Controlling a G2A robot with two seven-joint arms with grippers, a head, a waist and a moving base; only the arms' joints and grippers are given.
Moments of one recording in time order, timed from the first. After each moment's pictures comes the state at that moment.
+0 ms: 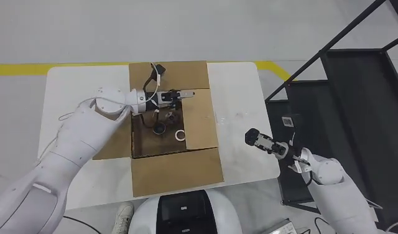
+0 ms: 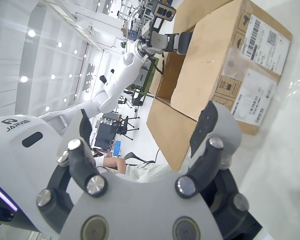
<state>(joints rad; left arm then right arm) 0.56 -1.19 -0.58 -1.00 -0.44 -0.28 -0.90 -1.73 -0.98 1.60 -1.64 0.48 -0.72 0.96</state>
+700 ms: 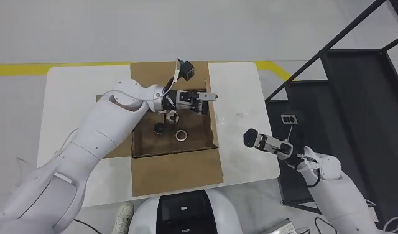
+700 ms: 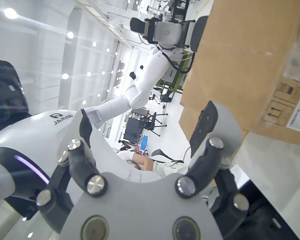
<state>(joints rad) 0.52 -1.32 -0.57 -0.99 -0.75 -0.35 -1.18 -1.69 -0.97 1.56 -1.65 0.78 -0.67 1.15</state>
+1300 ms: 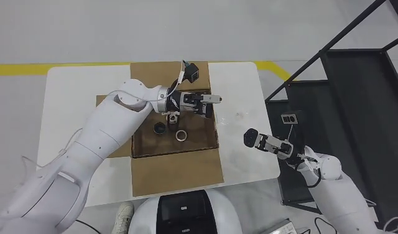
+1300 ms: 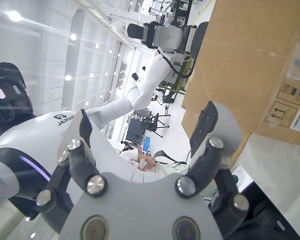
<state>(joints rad) 0.52 -1.33 -0.56 -0.99 -0.76 -0.35 -1.20 -1.69 -0.97 1.56 -1.65 0.78 -0.67 1.15</state>
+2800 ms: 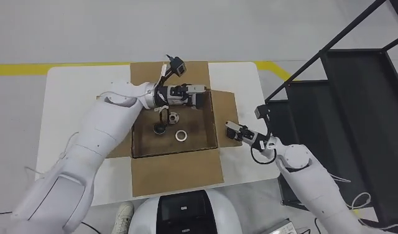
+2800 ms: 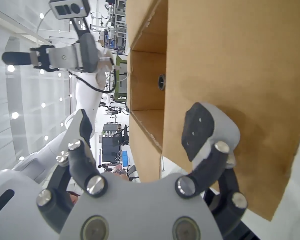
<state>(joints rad) 0.62 -1.33 -0.83 -0.96 -0.67 -0.37 -1.28 -1.44 -1.03 1.28 -1.43 0.30 -0.45 0.72</state>
